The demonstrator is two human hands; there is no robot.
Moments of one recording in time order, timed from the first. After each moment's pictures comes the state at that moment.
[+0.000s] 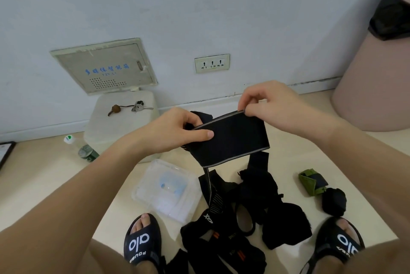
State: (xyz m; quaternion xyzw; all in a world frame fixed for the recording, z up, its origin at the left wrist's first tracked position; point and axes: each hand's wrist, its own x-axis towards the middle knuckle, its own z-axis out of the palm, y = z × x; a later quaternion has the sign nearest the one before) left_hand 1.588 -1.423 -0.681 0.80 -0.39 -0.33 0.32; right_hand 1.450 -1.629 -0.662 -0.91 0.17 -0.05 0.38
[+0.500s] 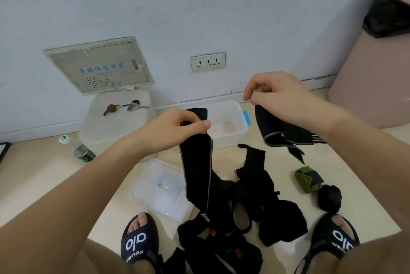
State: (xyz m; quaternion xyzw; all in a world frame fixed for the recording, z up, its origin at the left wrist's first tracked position) left_hand 1.581 -1.428 -0.685 0.82 -0.39 -0.28 0.30; right_hand 1.444 -1.644 -0.657 -0.90 0.20 -0.08 0.38
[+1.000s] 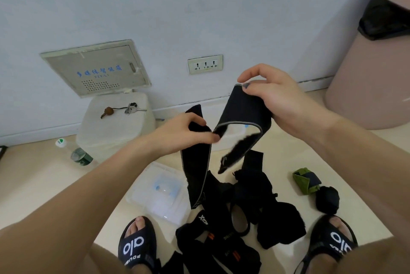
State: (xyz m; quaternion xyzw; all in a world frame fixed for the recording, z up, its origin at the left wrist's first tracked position) left_hand 1.577 -1.448 -0.695 0.86 -0.31 -0.32 0.26; right_hand 1.446 -1.628 -0.651 -0.72 0.25 -0.14 0.63
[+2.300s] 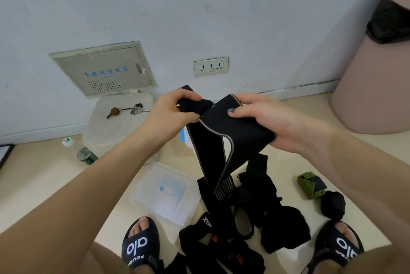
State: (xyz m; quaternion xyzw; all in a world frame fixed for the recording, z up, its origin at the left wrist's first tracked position) left_hand 1.593 -1.441 -0.686 0.78 -0.25 -0.22 0.52; right_hand 1.452 -1.613 -0.668 -0.65 0.22 0.03 0.73
